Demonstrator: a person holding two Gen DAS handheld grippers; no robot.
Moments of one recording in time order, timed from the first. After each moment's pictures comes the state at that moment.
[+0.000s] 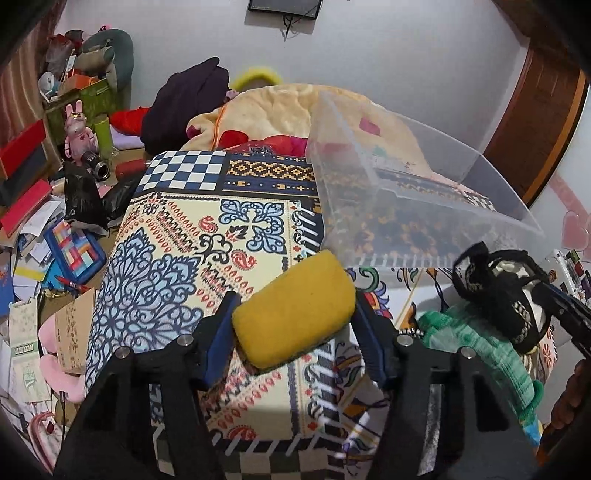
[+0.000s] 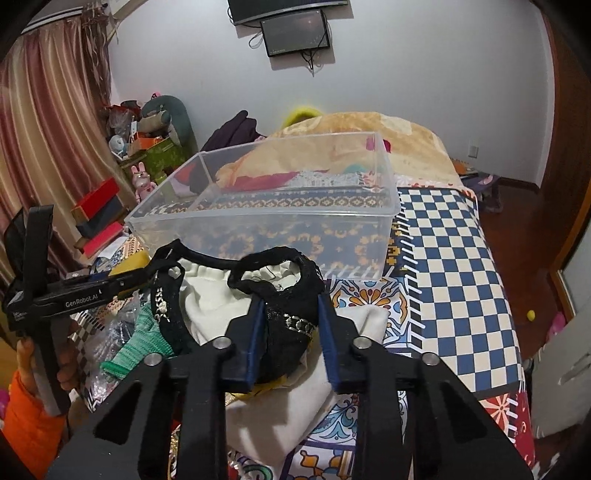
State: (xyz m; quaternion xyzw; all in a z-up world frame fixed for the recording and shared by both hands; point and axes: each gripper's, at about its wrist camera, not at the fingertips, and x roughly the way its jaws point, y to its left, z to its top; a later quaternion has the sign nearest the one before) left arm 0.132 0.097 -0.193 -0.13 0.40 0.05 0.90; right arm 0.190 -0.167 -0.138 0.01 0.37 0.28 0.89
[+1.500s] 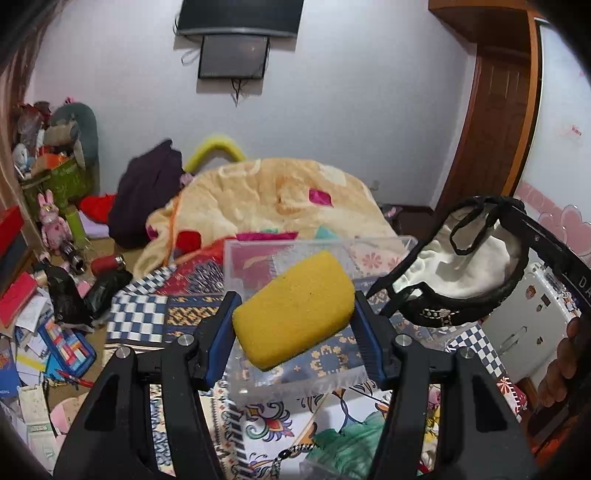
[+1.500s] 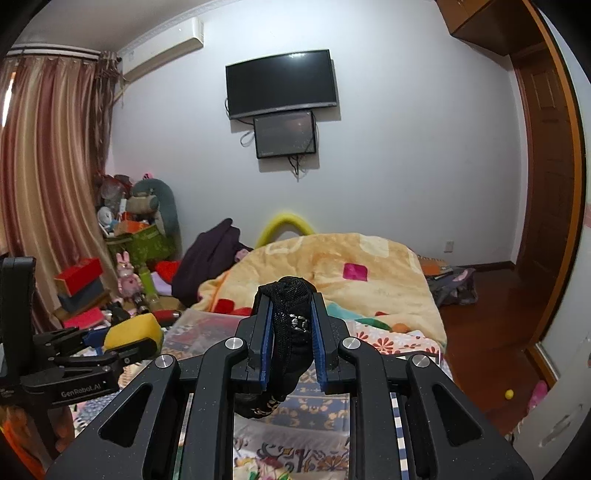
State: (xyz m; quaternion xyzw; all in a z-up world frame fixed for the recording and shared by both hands) left arm 0.191 0.050 -0.091 -0.08 0.32 -0.01 0.95; right arm 0.224 -0.158 -0.054 0.01 0.19 0.23 0.95
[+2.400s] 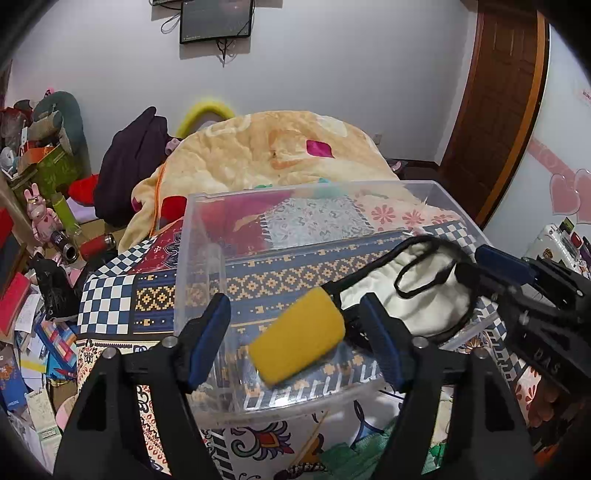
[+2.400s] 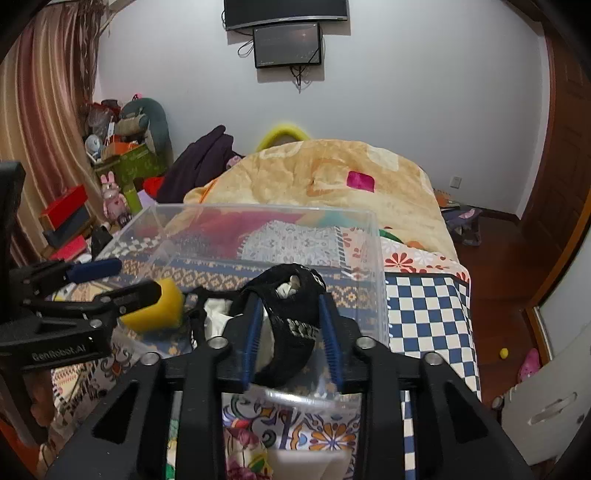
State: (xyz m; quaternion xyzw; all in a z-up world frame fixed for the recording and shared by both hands) left arm 0.229 0.033 -0.135 -0.04 0.39 -0.01 0.92; right arm 0.259 -0.144 -0.113 -0.05 0.34 0.23 0.91
